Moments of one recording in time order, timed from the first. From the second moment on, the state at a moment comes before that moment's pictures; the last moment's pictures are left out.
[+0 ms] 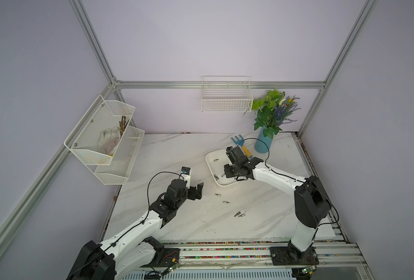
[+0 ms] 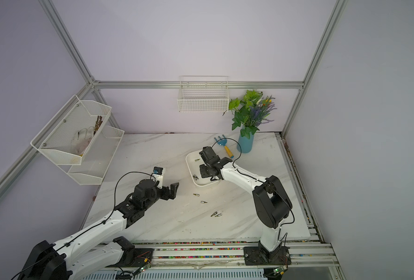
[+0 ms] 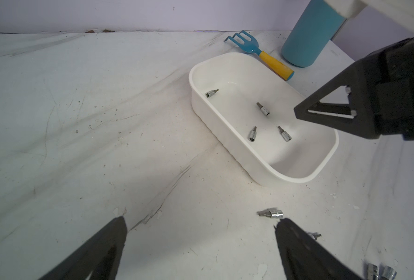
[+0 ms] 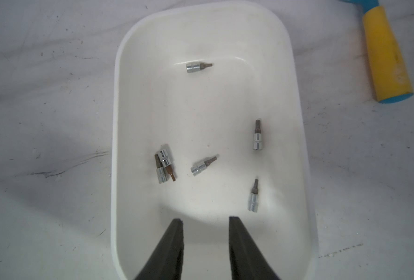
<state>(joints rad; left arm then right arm) -0.54 1.02 0.49 0.04 -0.12 -0.23 0.62 1.75 1.33 -0.49 0.11 0.33</state>
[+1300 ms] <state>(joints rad) -0.85 1.67 1.06 -0.35 0.09 0.02 0.48 0.86 0.49 -0.16 0.36 0.55</state>
